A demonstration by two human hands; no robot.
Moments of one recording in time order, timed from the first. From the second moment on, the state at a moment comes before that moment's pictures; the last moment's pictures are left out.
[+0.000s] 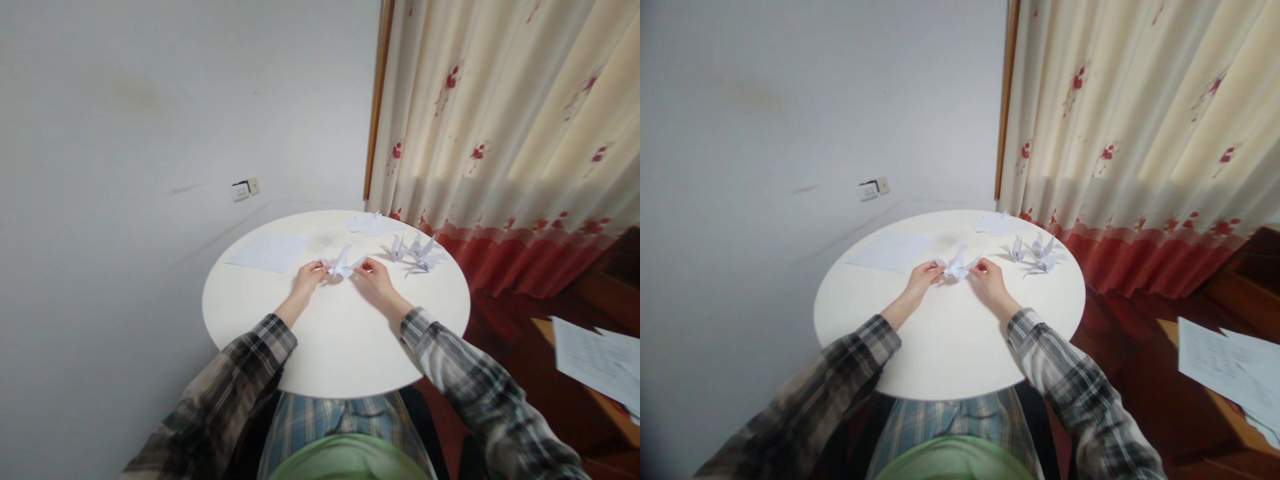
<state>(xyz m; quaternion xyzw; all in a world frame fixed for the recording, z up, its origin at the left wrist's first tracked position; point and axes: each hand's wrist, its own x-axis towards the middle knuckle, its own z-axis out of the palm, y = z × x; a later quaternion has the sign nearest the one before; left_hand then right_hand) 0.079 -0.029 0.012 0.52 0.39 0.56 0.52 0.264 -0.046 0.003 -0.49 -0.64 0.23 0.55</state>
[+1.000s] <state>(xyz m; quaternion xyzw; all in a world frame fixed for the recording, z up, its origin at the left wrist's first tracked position) 0.073 -0.031 0.011 0.51 0.35 0.50 0.60 0.285 -0.051 0.014 -0.48 -0.70 0.04 0.52</state>
